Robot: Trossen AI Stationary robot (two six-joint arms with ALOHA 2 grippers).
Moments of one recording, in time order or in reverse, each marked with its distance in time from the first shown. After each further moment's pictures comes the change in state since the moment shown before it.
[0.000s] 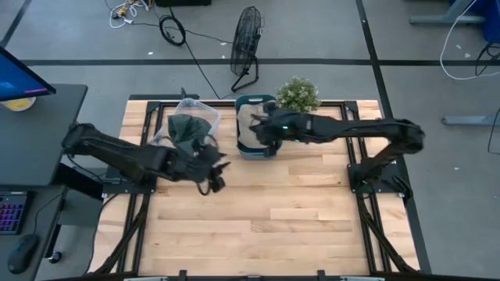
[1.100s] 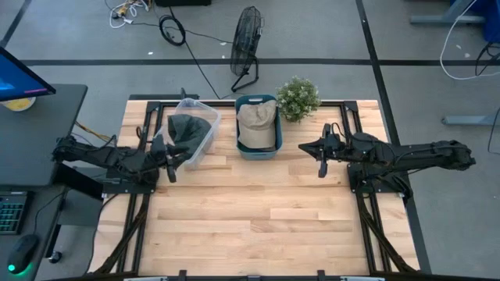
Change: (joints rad) left arm 0.007 -1.040 -0.838 0.278 -0.012 0.074; right arm 0.088 -0.922 -0.935 0.459 -0.083 0.664
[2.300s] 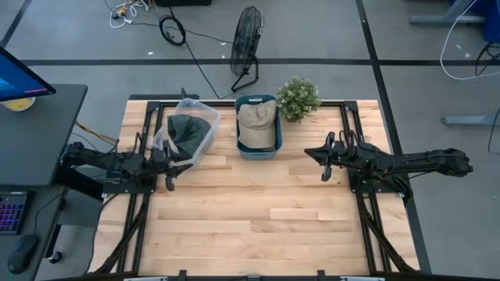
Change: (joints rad) left arm 0.000 -0.221 -0.211 0.162 0.168 0.239; right arm -0.027 -0.183 -0.324 0.222 0.008 0.054
